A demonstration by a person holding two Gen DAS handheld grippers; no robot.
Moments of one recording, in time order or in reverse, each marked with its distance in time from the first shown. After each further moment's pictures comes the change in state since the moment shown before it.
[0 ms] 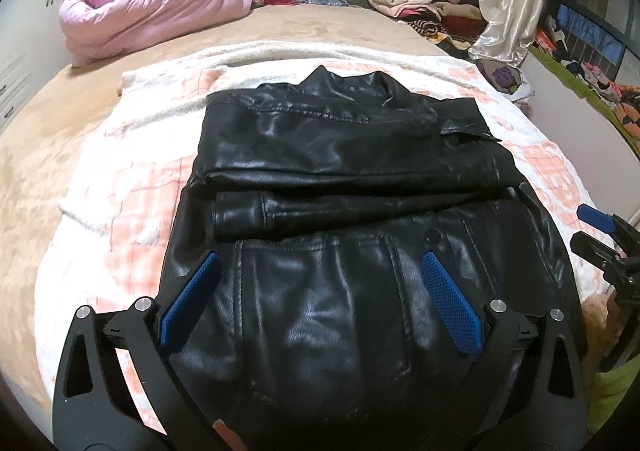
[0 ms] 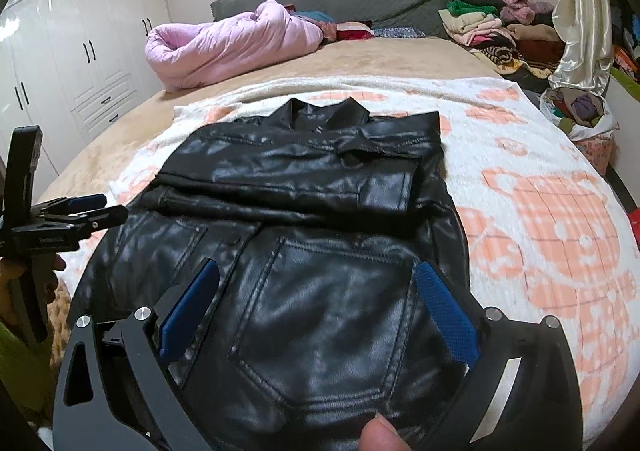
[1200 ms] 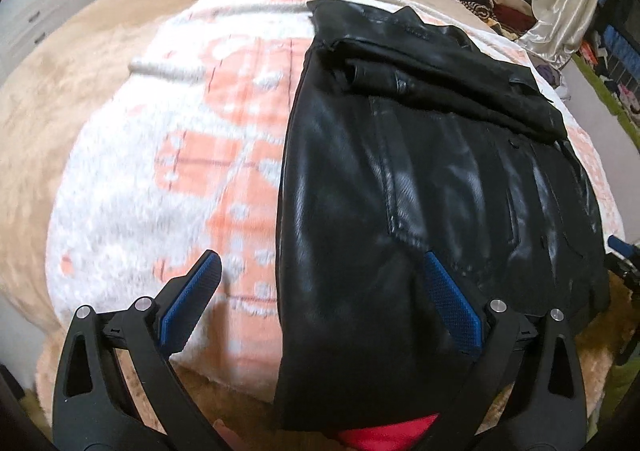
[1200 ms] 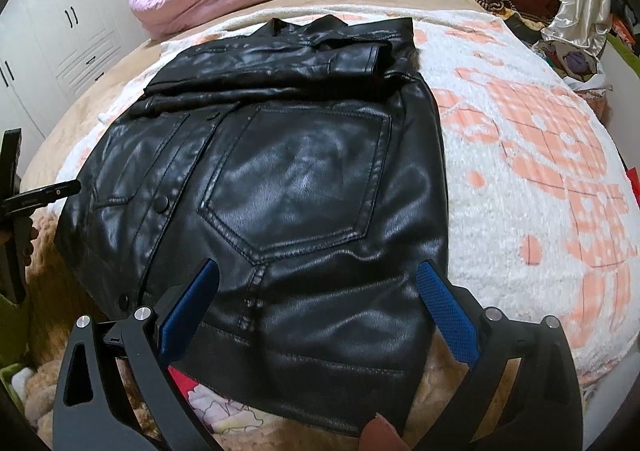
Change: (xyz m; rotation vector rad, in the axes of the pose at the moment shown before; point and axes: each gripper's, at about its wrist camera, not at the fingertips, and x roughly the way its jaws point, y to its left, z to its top) left arm -0.019 0.094 -0.093 -0.169 0.151 0.049; right arm -0.014 -0.016 -0.080 0.009 0.216 -0.028
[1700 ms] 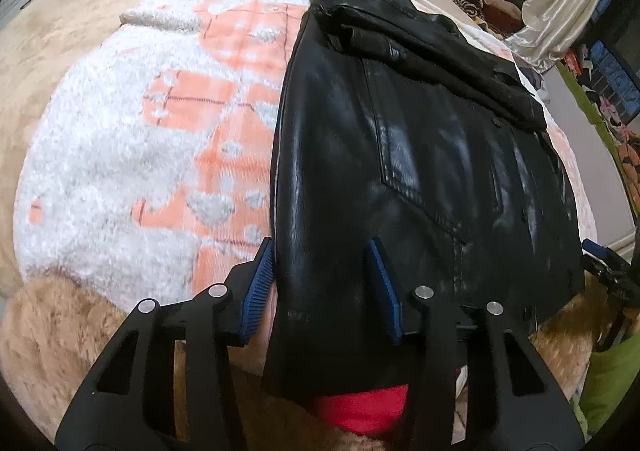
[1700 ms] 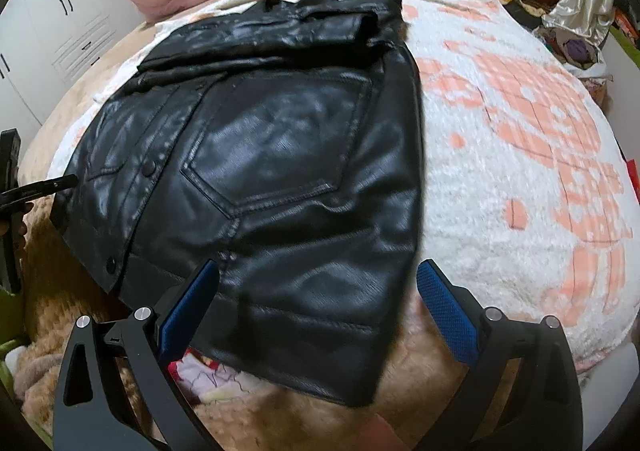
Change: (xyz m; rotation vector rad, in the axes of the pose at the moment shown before) left arm 0.001 0.013 -0.027 -0.046 0.062 -0.116; right arm -0.005 -0.021 -0.018 0.001 0.083 -0.006
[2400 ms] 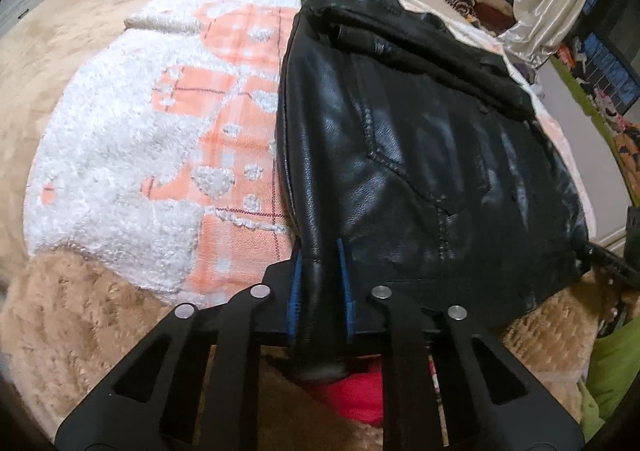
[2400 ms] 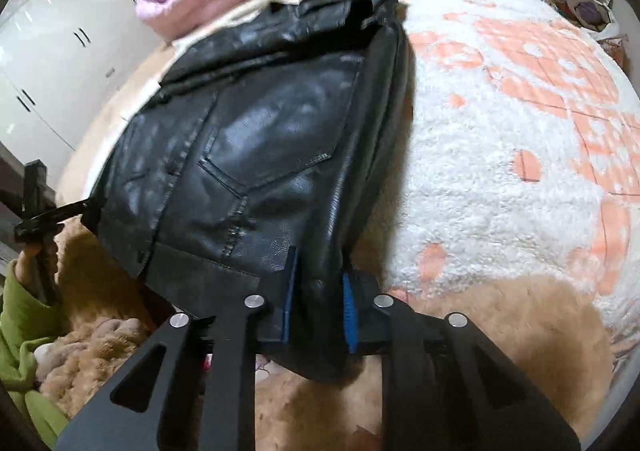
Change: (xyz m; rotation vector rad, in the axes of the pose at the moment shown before) left arm -0.018 -0.004 -0.017 0.019 -0.031 -0.020; right arm -0.013 -0.028 -0.028 0.082 -0.036 0.185
